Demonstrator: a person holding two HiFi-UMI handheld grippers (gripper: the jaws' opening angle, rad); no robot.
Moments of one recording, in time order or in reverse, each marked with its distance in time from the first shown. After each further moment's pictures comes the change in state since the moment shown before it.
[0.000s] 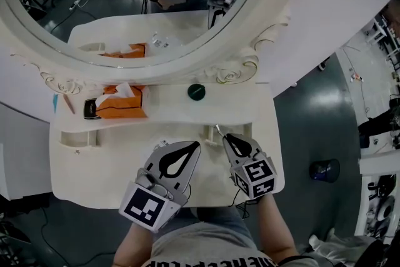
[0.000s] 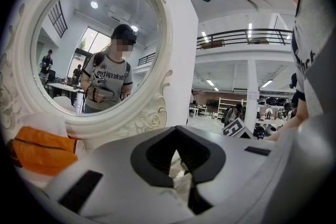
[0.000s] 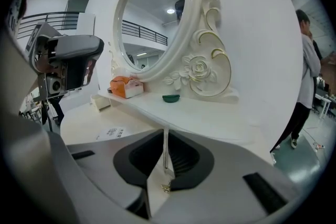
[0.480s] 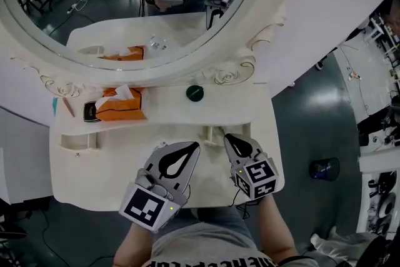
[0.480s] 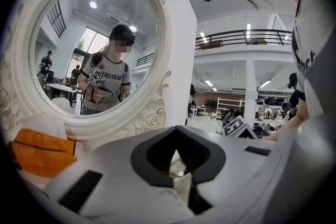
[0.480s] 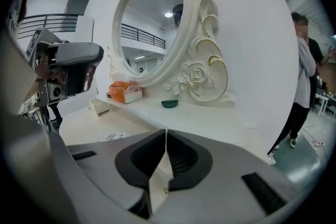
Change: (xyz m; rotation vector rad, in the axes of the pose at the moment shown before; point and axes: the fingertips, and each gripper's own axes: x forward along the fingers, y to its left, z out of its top) left arm -0.001 -0.002 0.001 0.008 -0.002 -0.015; right arm -0.008 -0.001 0.010 0.018 -0.038 -0.022
